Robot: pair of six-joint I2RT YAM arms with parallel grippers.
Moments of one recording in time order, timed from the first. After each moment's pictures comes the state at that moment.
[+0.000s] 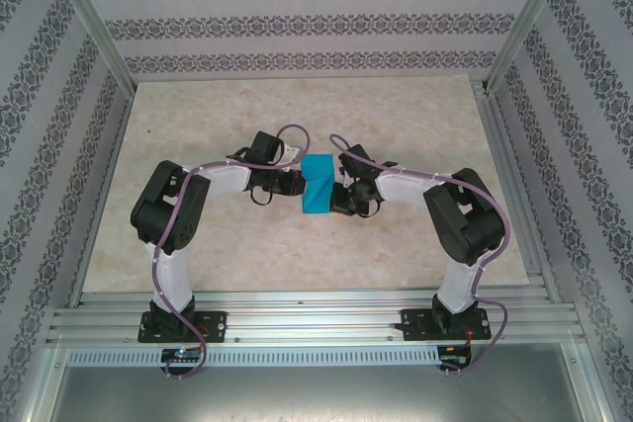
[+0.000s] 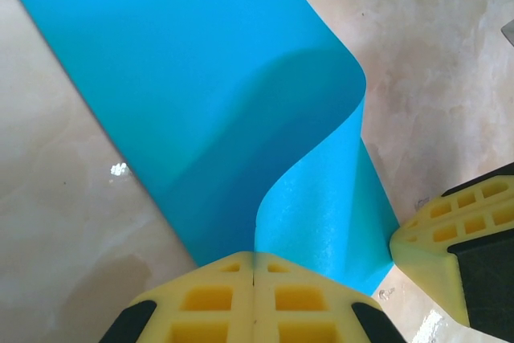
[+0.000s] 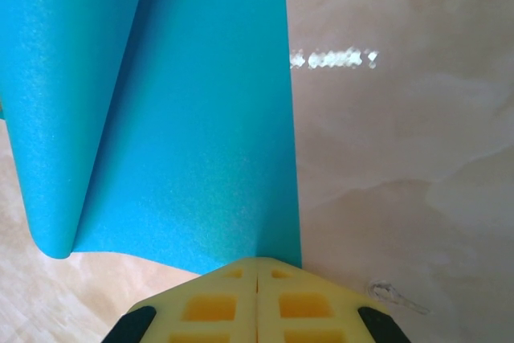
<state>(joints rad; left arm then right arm) -0.44 1.95 1.14 -0.17 0.55 -0.25 0.55 1.84 1.03 -0.40 -0.32 0.65</state>
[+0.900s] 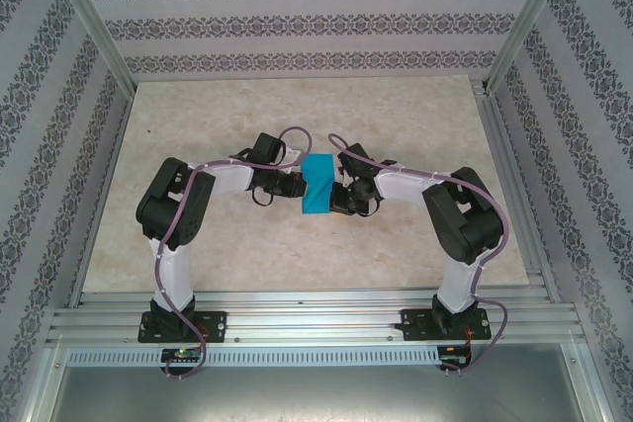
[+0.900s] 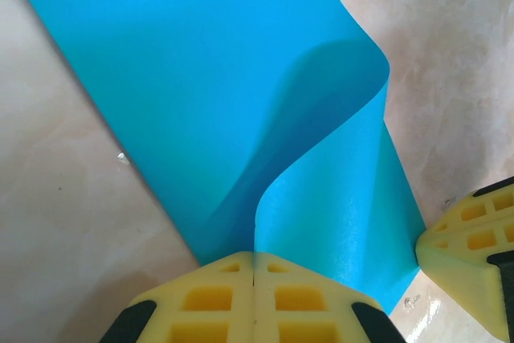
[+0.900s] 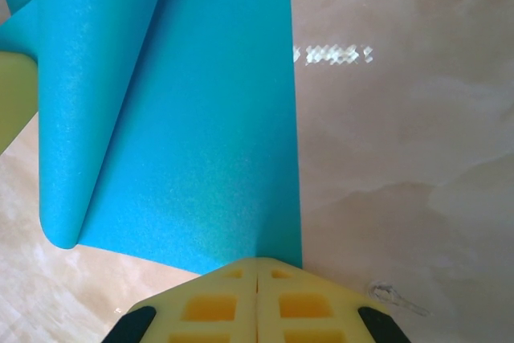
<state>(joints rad) -0.44 1.99 1.15 -0.18 0.55 -0.24 0.55 1.85 1.05 -0.43 -0.32 0.63</state>
